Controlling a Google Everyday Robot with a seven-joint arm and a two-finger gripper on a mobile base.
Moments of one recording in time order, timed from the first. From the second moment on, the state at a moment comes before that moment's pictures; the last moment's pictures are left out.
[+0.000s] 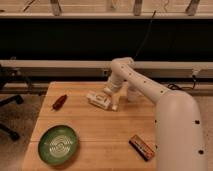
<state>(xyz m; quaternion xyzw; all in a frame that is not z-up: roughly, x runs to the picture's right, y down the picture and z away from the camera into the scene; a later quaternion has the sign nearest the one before) 0.036 0.052 0.918 -0.32 -0.21 -0.20 0.90</state>
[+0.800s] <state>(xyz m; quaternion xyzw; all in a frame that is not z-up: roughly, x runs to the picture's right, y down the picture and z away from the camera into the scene) 0.004 0.086 0.891 -0.37 -0.24 -0.22 0.87</state>
